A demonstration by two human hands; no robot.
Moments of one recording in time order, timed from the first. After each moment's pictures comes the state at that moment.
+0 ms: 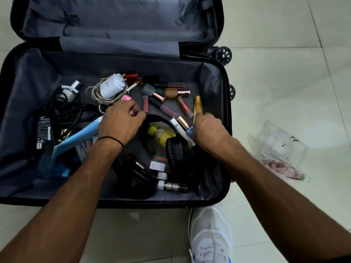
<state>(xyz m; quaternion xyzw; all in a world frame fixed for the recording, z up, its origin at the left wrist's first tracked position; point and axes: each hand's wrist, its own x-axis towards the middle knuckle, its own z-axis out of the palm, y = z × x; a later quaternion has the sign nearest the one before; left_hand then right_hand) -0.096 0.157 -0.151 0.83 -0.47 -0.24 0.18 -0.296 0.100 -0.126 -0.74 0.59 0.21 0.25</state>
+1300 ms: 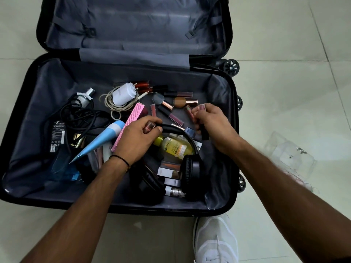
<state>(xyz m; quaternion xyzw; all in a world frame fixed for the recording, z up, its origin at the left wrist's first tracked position) -0.111 0.180 -0.143 0.75 -0.43 -0.39 0.31 -0.296 0.076 -0.136 -0.50 0.58 -0.17 0.63</state>
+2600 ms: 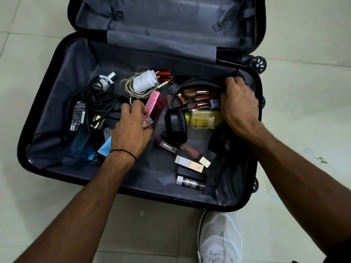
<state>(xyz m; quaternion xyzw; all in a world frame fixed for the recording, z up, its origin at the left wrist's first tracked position) -0.090 0.211 -0.144 0.86 -0.44 -0.17 0.18 -0.282 0.044 -0.131 -0.83 0.55 -0.02 0.10</state>
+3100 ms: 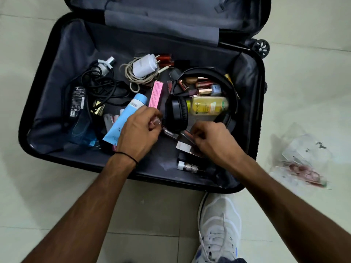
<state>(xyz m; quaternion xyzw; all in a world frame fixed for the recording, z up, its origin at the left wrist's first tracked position) -0.102 0.240 -0.166 0.78 -0.52 -0.21 0.28 -0.291 0.152 -0.130 -0.78 0.48 0.08 0.38</state>
